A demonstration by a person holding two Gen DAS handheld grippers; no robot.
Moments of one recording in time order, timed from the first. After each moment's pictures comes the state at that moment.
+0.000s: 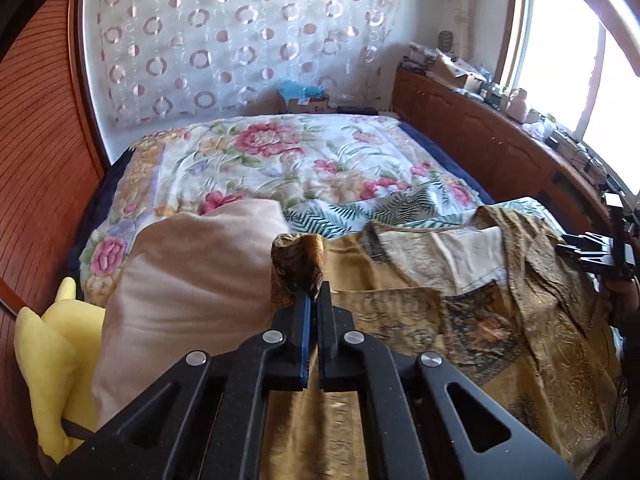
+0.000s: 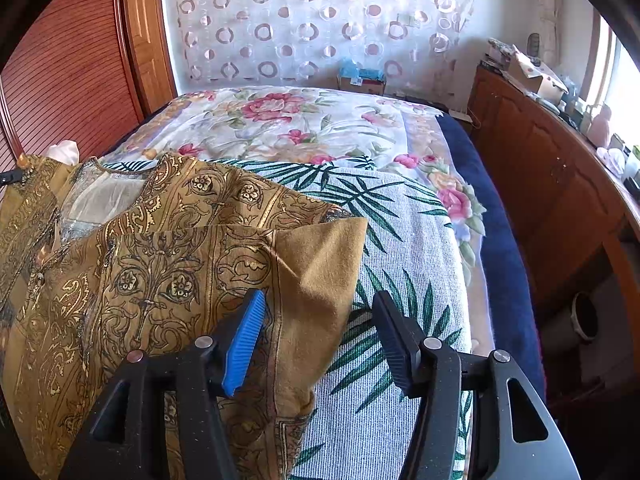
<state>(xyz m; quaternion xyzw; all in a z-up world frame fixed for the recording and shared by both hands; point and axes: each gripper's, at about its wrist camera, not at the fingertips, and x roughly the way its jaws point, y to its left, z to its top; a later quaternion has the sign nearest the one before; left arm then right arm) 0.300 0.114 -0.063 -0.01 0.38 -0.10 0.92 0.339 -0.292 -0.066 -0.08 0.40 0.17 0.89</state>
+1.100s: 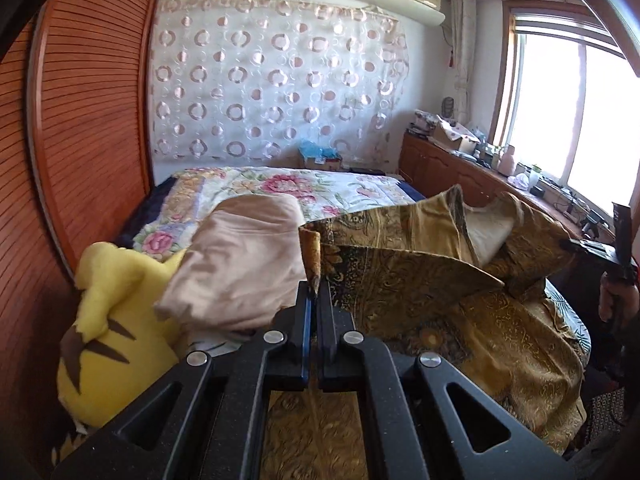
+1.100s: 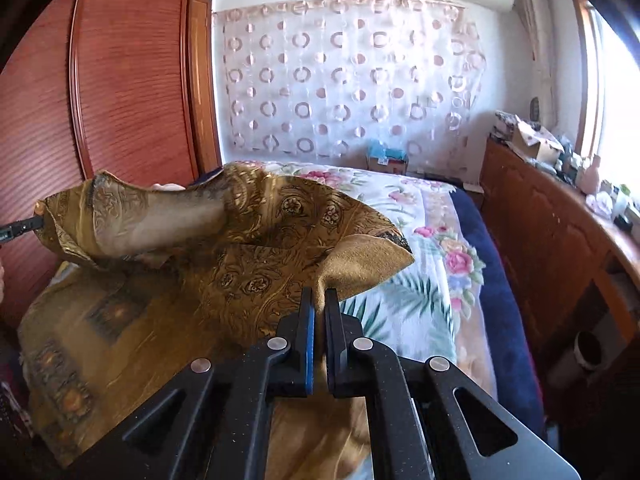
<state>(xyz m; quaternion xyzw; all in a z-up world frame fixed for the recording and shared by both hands) 0.056 0.136 -0.029 -0.06 0.26 -0.05 0.96 0.135 -0.344 -0.006 -0.06 0.27 0.23 0.93</state>
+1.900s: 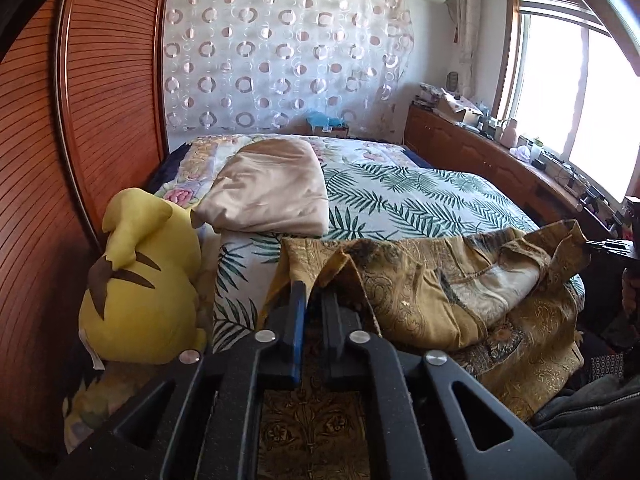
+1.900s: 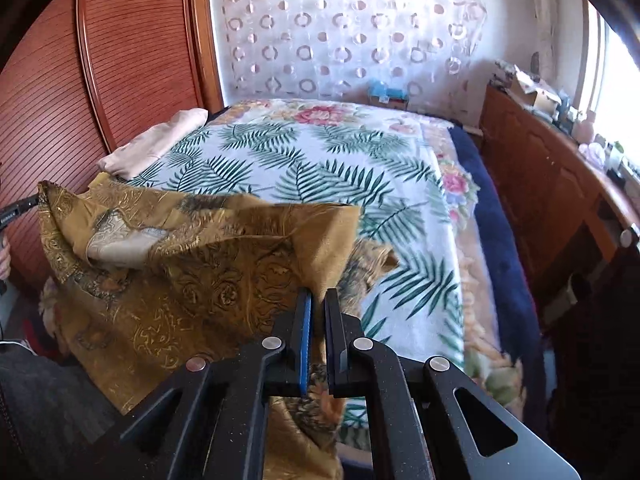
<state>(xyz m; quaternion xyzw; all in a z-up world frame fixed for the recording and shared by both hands) -0.015 0.150 -0.057 -0.04 0.31 -0.04 0.95 0.052 -0.374 0.007 -0.08 0.37 0.22 0.90</state>
